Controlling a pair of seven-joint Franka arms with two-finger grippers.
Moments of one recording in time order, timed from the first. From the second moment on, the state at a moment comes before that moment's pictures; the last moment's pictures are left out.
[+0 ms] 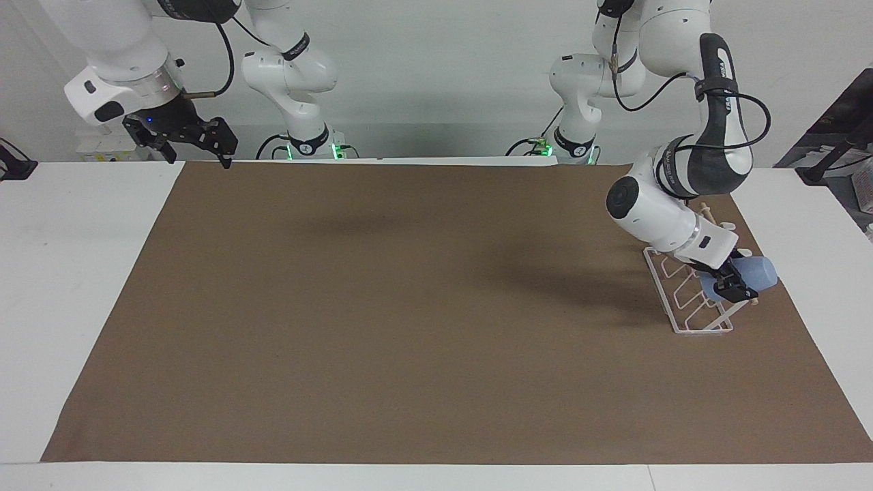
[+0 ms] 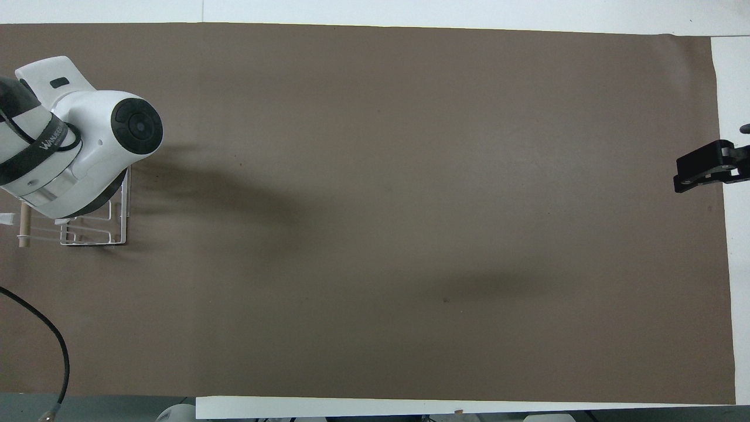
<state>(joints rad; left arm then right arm) -0.19 0.22 -0.02 -1.91 1.17 1.93 -2.04 -0.04 0.01 0.02 -1.47 -0.07 1.32 0.05</state>
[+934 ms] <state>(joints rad) -0.16 0.19 -0.02 -1.97 1.14 2.01 -2.06 -0.04 0.01 0.02 -1.47 -0.07 1.32 0.05</state>
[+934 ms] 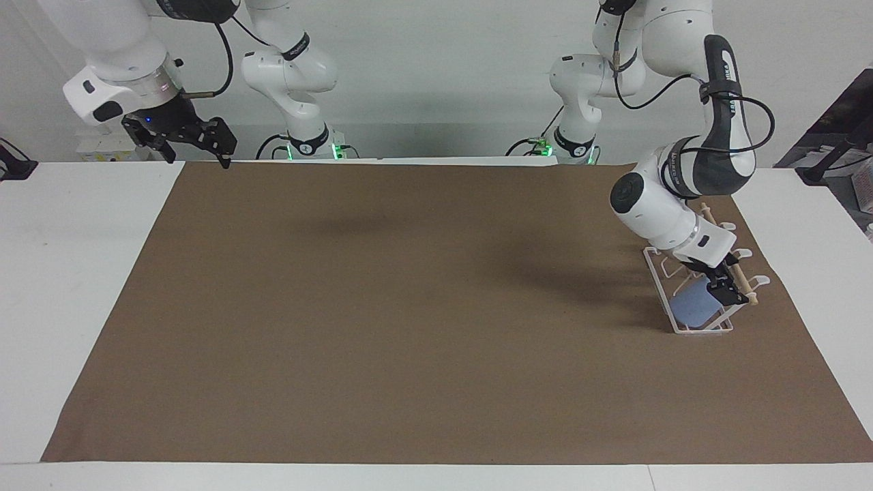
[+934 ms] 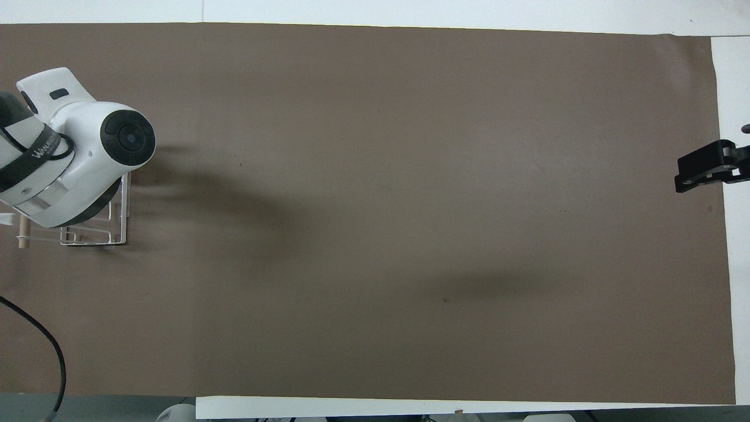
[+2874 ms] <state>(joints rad) -0.06 0.13 -0.01 -1.54 0.08 1.55 -0.32 -0.04 0.01 0.02 -1.47 -0.07 1.32 0.05</state>
